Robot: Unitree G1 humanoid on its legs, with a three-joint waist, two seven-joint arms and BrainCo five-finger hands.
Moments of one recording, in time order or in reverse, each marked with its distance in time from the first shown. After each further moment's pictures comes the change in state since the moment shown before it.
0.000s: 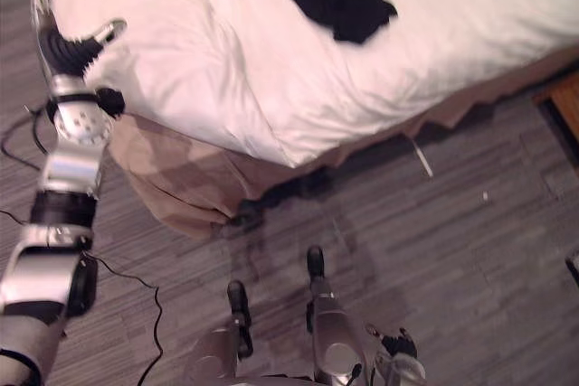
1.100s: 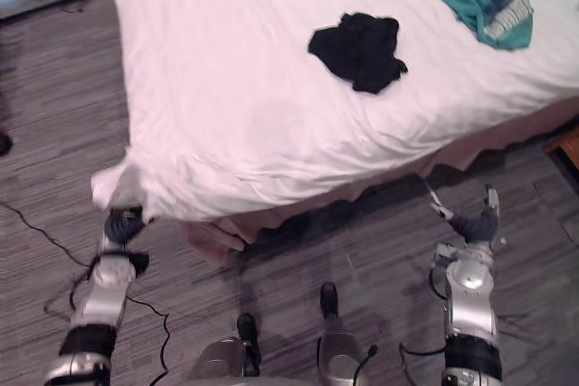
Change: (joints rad) left arm 0.984 -0.385 0.250 -0.187 0.130 0.080 -0.213; right arm -0.138 -0.291 0.104 -0.743 -0.147 0.007 -0.079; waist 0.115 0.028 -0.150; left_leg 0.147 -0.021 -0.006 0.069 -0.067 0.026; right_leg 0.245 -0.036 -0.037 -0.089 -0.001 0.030
